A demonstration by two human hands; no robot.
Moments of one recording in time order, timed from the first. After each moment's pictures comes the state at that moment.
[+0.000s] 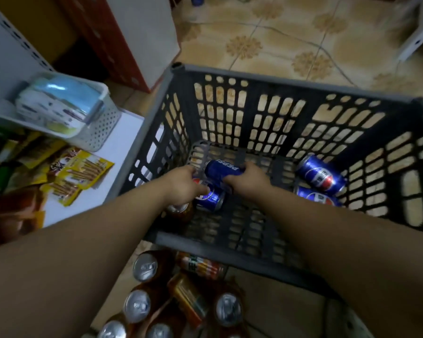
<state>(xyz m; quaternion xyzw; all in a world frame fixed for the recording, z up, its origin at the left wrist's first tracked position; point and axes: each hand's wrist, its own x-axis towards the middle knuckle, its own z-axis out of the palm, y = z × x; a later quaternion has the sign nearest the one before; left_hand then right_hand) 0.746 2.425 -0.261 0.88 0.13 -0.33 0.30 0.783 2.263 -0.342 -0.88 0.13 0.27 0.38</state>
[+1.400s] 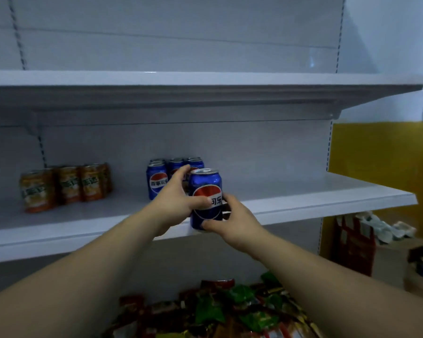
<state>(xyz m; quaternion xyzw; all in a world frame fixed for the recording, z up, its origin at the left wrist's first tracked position) 0.199 2.668 0.295 0.74 0.27 0.37 0.49 0.325 2.587 0.253 -0.64 -0.53 0.21 0.52</state>
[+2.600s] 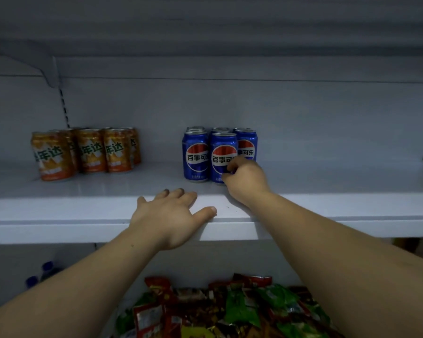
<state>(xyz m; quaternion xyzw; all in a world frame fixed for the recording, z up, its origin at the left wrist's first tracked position) 0.162 2.798 0.218 0.85 0.52 0.06 -0.02 0.342 2.807 0.233 -0.73 -0.55 0.02 0.40</state>
